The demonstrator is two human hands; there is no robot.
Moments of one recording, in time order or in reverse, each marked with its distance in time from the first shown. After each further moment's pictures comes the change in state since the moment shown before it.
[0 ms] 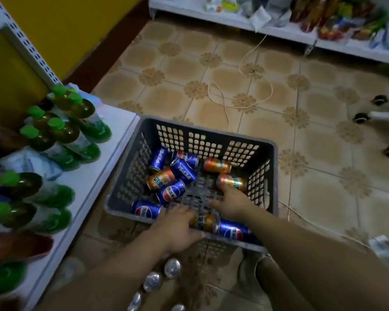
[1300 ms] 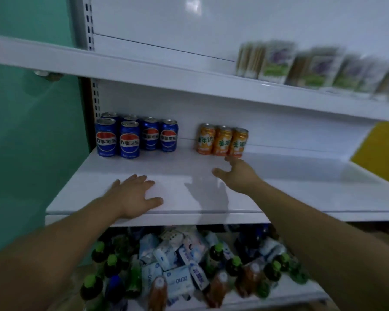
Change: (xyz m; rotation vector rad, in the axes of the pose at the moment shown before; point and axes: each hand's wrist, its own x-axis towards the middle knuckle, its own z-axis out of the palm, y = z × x) left_hand -0.742 -0.220 0.078 -0.425 0.874 -1.134; right_hand -0.476 -0.575 0.177 -0.391 0.103 -1.258
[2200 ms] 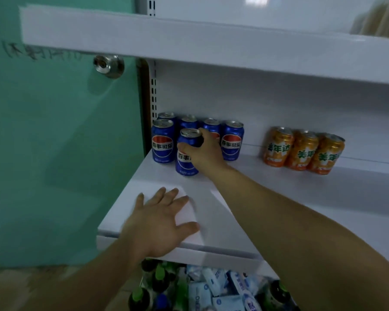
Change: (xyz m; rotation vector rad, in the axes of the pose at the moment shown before) left_hand 0.003 -0.055 0.020 0.043 0.094 -0.102; right_hand 0.117 -0.176 0.142 0.670 -0.048 -0.288
